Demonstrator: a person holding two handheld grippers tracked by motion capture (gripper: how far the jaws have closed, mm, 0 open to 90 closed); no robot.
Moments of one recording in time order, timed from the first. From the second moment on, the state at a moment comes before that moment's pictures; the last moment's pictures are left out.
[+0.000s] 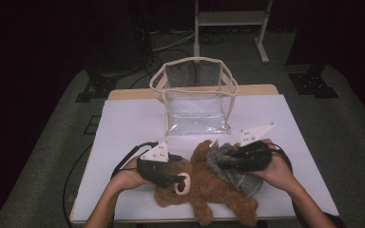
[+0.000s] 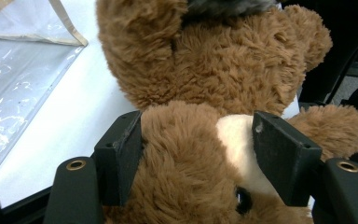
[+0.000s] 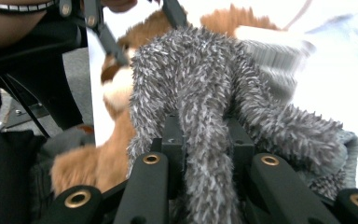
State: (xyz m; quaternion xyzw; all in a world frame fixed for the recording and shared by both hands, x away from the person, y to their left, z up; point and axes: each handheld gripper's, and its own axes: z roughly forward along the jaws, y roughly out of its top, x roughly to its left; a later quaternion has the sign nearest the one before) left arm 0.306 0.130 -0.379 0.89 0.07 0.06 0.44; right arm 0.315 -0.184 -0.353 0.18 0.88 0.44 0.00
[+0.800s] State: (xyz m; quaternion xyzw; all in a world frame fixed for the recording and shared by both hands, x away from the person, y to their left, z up) left arm 0.307 0.128 -0.380 0.89 0.06 0.06 0.44; right arm 0.312 -0.176 -0.356 0.17 0.88 0.44 0.00
